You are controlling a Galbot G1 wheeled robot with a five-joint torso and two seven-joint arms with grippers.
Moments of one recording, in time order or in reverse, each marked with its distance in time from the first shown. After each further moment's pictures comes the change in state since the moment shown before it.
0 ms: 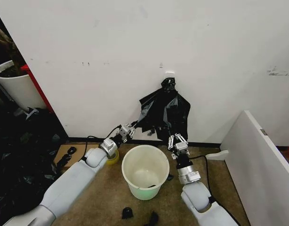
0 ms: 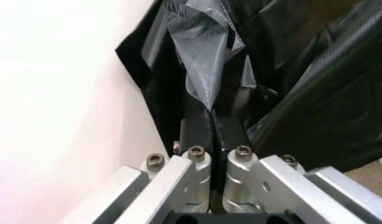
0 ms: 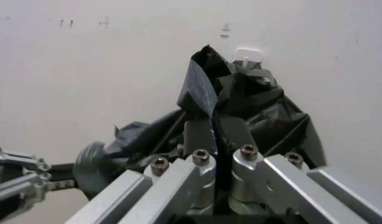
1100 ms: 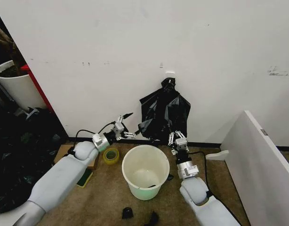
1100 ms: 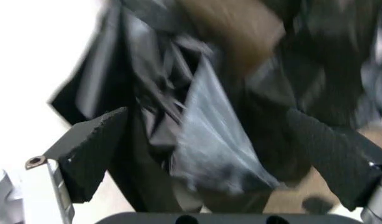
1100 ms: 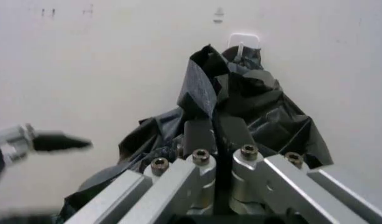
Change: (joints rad) left arm -0.086 0.012 0.015 0.059 -0.014 -0.086 0.282; right arm 0.068 0.019 -0.014 -0.063 0.037 -0.020 0.005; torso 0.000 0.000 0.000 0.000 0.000
